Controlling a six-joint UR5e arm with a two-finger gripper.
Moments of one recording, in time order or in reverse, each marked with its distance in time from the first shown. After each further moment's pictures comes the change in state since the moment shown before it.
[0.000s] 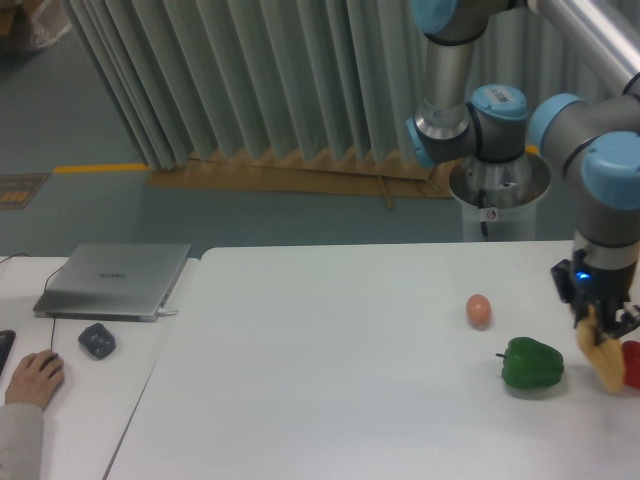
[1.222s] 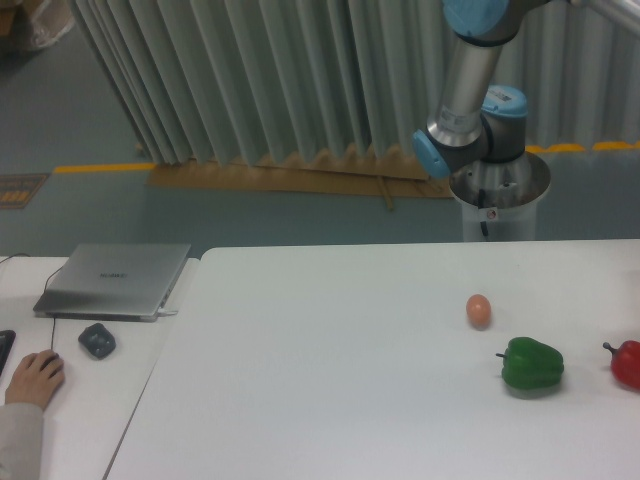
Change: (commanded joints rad) arm 0.302 0.025 0.001 0.000 0.049 0.476
